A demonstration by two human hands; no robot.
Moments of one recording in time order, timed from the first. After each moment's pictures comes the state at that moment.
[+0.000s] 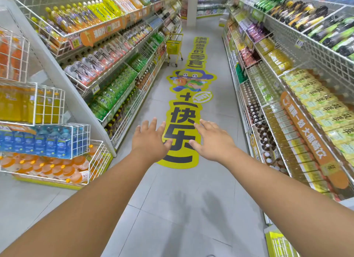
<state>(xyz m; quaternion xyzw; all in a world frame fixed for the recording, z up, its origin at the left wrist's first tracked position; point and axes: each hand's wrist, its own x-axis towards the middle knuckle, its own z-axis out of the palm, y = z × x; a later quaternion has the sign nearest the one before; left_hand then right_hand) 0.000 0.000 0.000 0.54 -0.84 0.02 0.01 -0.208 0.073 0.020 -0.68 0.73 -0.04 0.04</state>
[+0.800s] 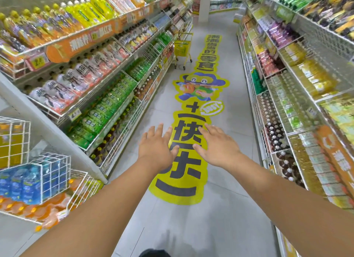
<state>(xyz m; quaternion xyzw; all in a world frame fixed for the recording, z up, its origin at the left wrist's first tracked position) -0.166 -0.335 -0.016 0.56 -0.83 0.01 -0.01 -0.377 -0.285 -0.001 -0.69 0.72 -0.03 0.06</state>
